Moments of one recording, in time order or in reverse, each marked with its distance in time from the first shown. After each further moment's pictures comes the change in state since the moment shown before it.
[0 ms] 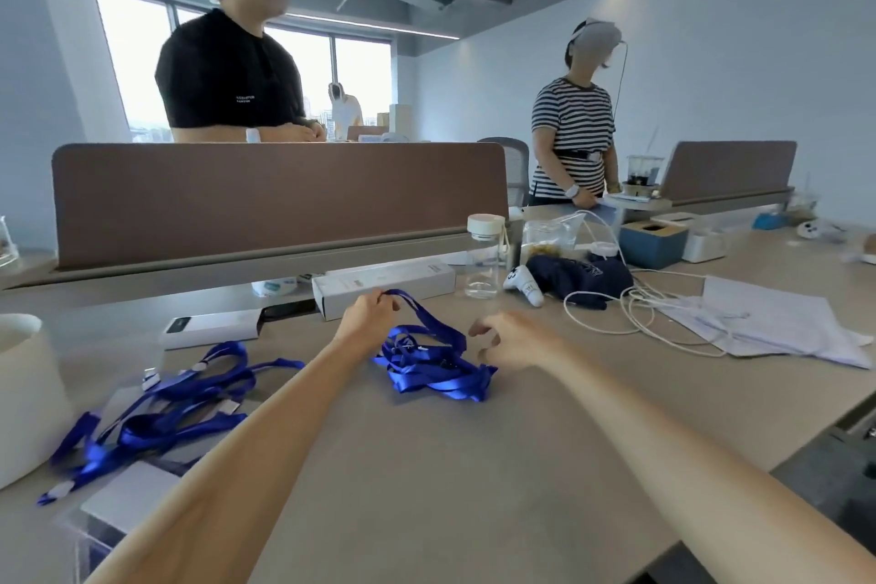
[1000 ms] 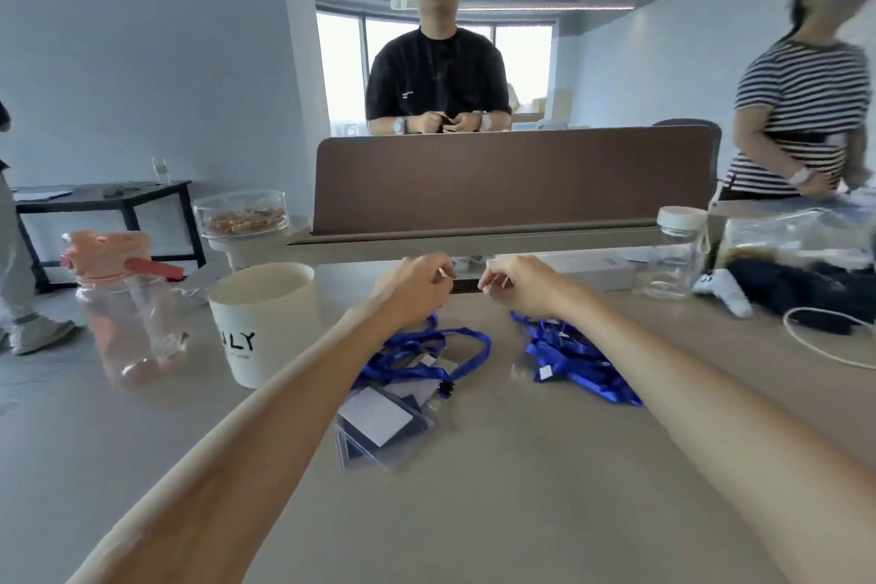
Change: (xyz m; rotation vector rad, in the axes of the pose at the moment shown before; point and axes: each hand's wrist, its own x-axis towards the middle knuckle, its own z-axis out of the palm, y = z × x) left_hand -0.072 -0.046 -0.168 0.529 0.149 0.191; right_hand 0.049 -0.196 0.040 0.011 0.044 -0.483
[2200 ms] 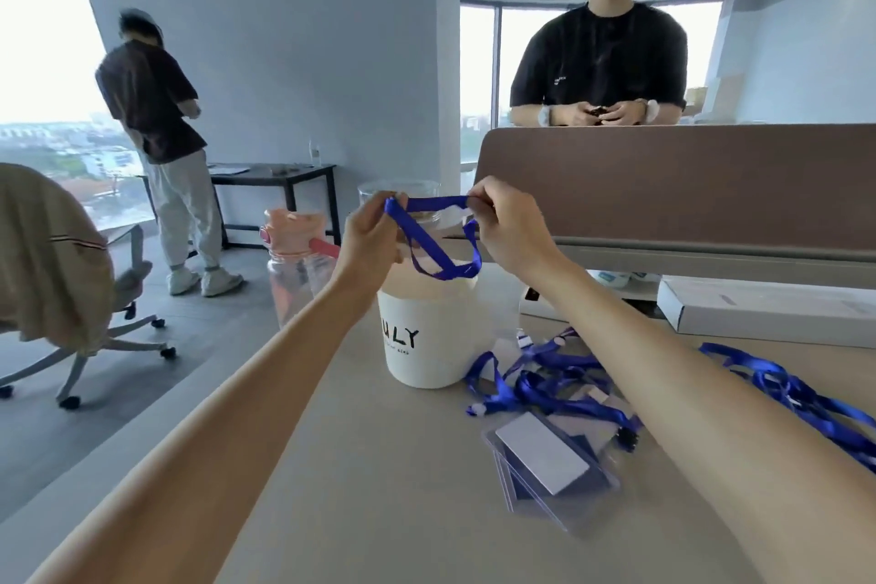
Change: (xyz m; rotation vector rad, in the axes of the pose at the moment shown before) left_hand -0.063 -0.146 -0.139 -0.772 0.690 -0.261; right_hand 0.136 -0.205 0.070 0.419 0.394 -0.399
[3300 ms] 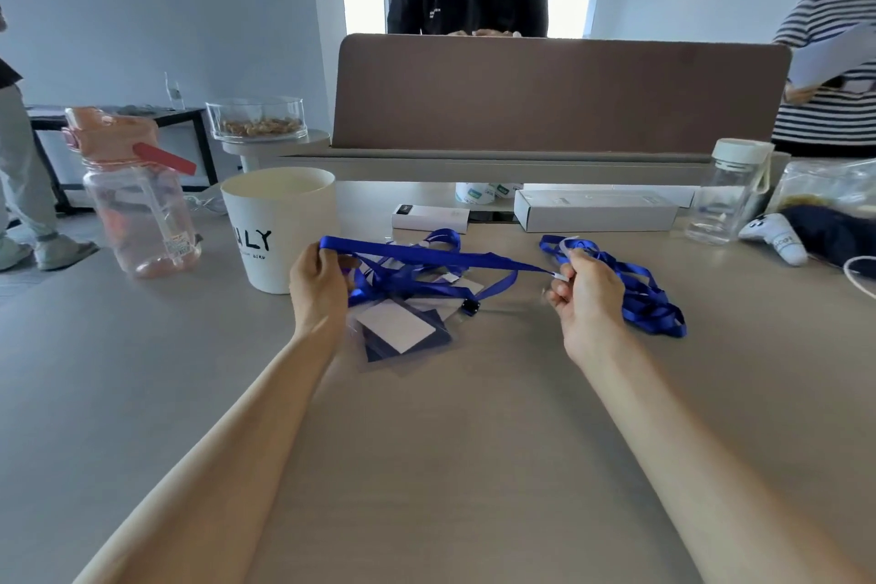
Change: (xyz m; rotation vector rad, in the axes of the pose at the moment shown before) left_hand -0.132 -0.110 0.090 -0.028 0.131 -0.243; right_hand -0.235 0.082 -0.121 0.874 0.779 1.027
